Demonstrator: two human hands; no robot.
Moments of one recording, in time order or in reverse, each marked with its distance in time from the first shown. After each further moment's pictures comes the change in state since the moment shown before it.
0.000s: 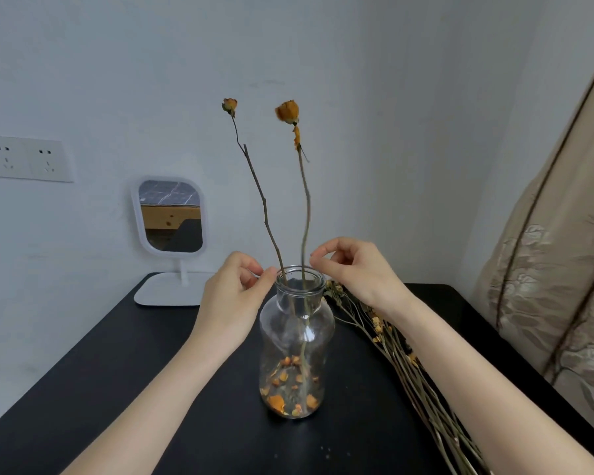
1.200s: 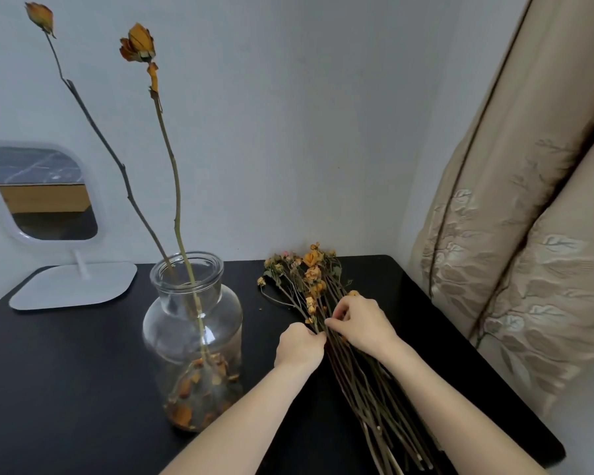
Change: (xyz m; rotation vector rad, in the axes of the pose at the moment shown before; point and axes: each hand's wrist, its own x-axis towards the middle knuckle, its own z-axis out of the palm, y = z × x) left_hand -0.027 -0.040 0.245 0.058 -0.531 -0.516; right_hand -0.028 0.176 -0.061 -0.617 0.005 0.416
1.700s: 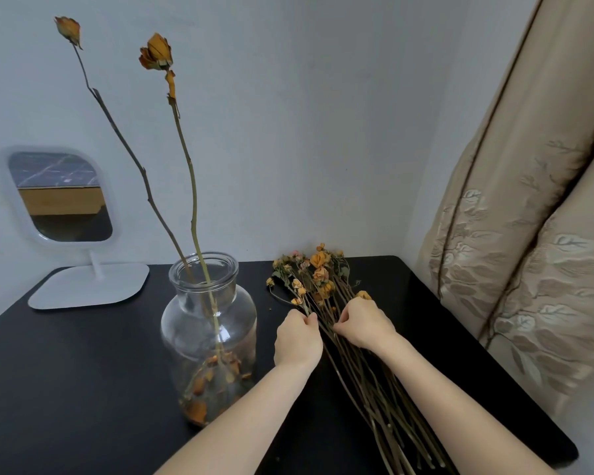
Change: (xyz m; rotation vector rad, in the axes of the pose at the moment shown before) left_hand -0.011 0.004 -0.019 -0.058 0.204 0.084; right_hand 0.007 -0.014 0.008 -0.097 -0.104 0.114
